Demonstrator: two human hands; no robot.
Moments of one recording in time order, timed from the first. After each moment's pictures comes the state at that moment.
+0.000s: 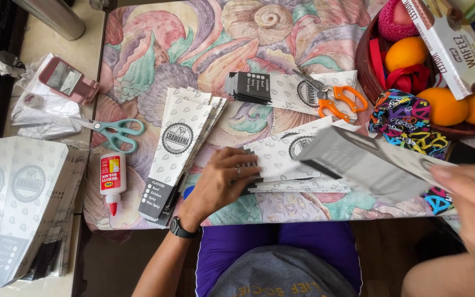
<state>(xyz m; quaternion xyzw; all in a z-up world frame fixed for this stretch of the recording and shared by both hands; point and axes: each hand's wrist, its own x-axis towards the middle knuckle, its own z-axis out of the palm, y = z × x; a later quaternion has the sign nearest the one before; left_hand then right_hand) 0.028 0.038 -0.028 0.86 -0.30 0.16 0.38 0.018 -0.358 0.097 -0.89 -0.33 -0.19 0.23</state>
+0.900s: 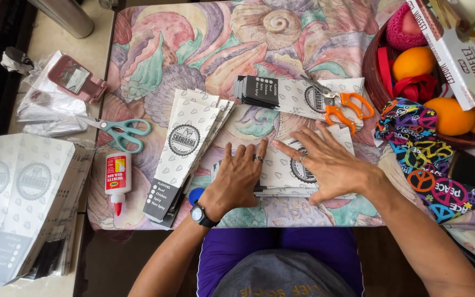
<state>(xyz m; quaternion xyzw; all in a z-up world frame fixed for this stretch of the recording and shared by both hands) 0.051 0.005 0.006 0.96 -0.18 -0.19 0.06 0.125 -0.212 0.012 -0.86 -0.45 0.22 -0.03</state>
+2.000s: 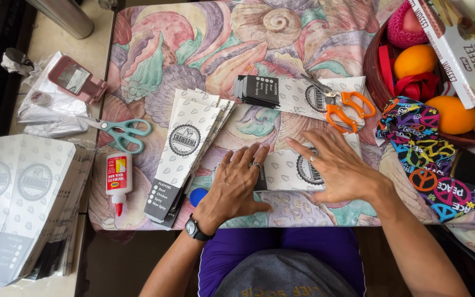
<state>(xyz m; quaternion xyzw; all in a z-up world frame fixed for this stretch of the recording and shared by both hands) 0.026 0.017 -0.005 0.96 -0.17 -0.09 0.20 0.114 -0.229 0.007 -0.89 -0.43 0.18 0.02</state>
